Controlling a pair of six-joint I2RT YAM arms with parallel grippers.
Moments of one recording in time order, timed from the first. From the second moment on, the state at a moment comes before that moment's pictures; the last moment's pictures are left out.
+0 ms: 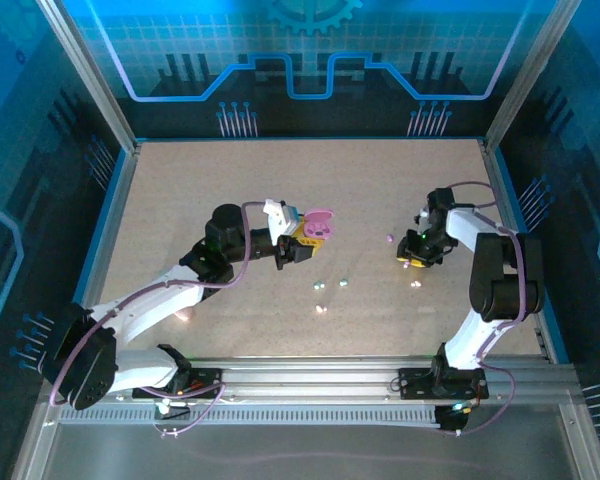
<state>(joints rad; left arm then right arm) -0.58 1.25 0.74 0.40 0.65 0.04 -0.04 1.74 1.04 -0.76 -0.29 0.25</state>
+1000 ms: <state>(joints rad) -0.58 1.26 0.74 0.40 0.66 0.04 0.03 1.83 1.14 -0.81 -0.21 0.26</state>
